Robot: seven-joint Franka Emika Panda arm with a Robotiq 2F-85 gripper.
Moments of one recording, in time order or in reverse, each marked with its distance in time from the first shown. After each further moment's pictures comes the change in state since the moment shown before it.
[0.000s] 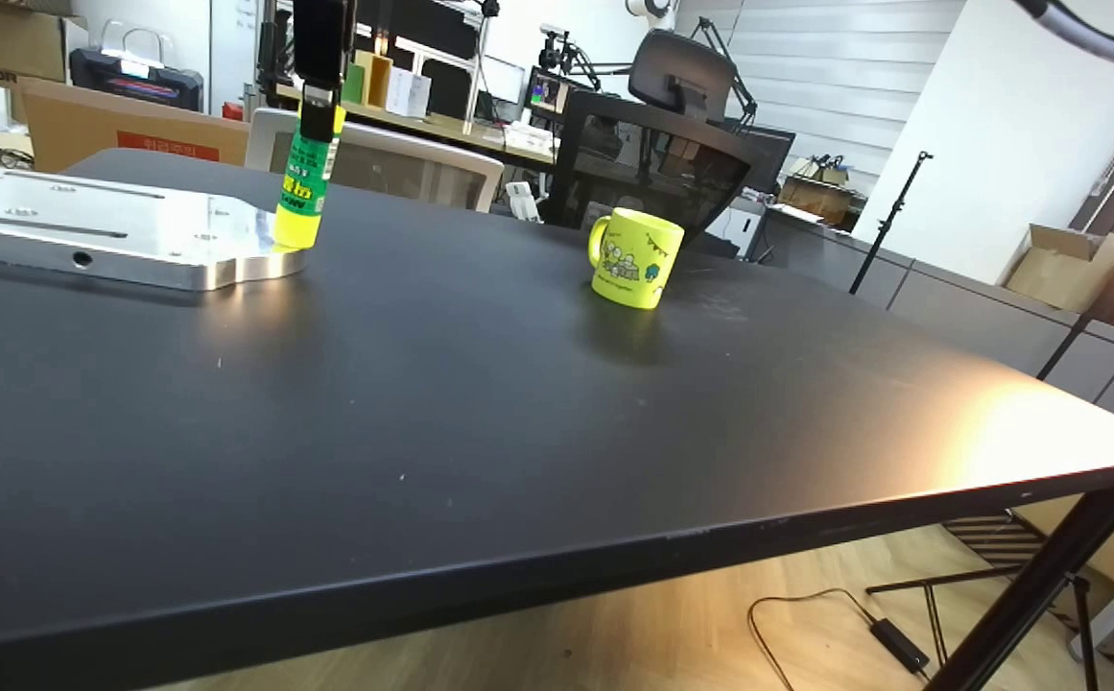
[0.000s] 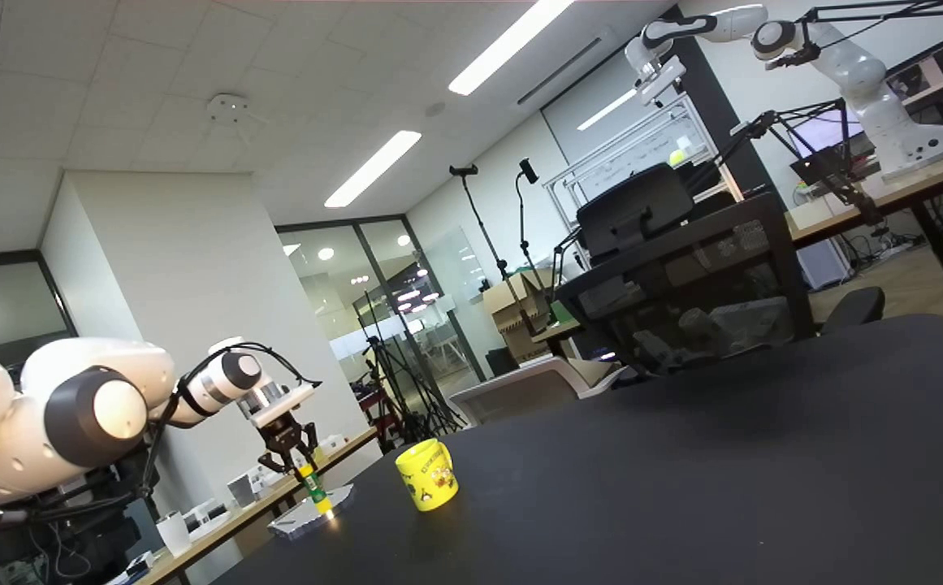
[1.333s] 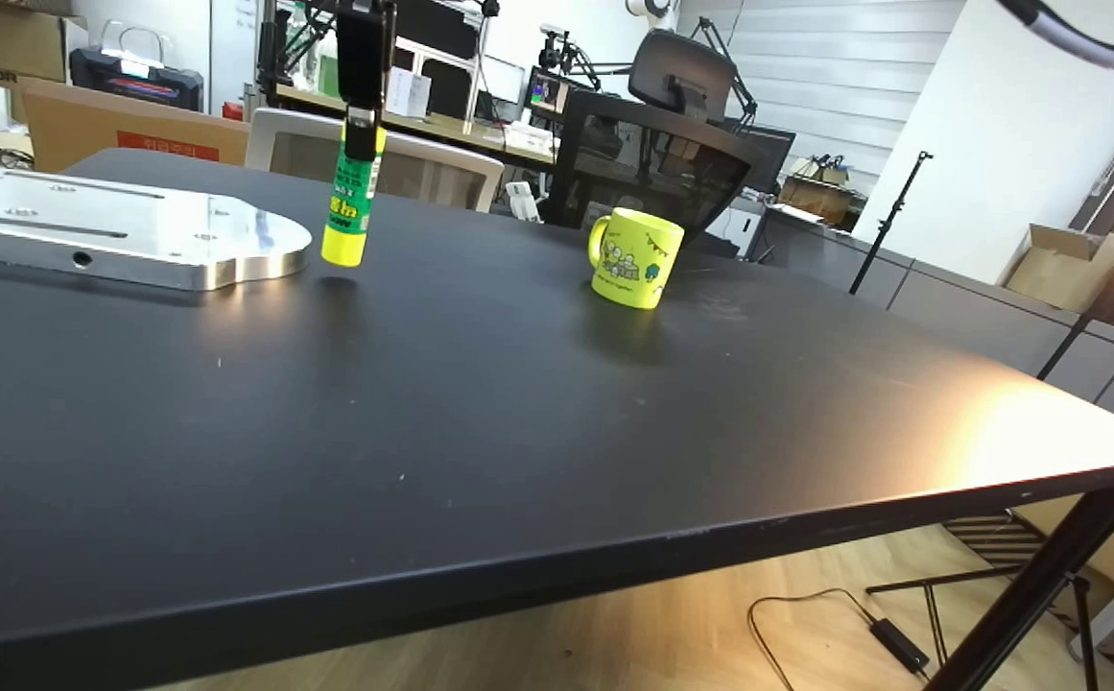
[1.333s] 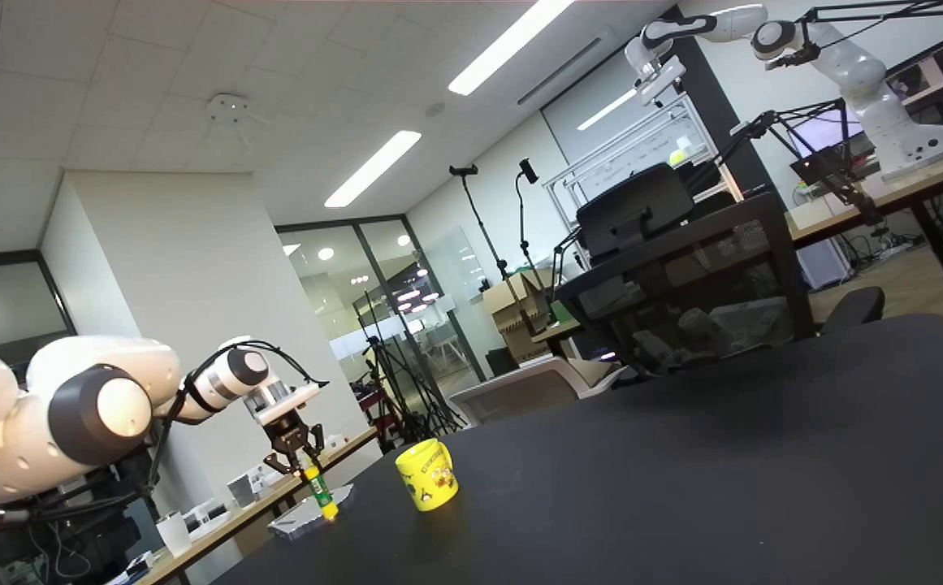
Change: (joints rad) arm -0.020 0.003 -0.008 0.005 0.001 -0.083 0.020
